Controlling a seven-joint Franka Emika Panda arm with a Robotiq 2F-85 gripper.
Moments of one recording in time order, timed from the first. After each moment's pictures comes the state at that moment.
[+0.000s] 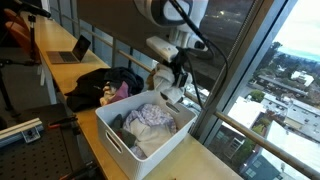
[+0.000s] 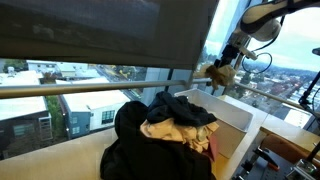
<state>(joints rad) -0.14 0.32 -0.01 -1.73 0.10 2.17 -0.13</state>
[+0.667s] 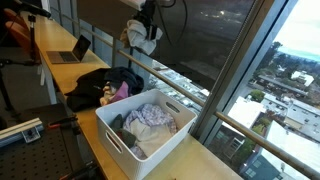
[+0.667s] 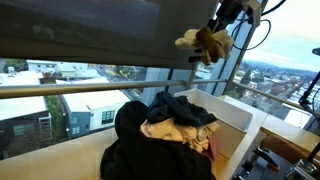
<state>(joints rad) 0.06 0.14 0.10 -1.72 0.13 2.08 -0.09</state>
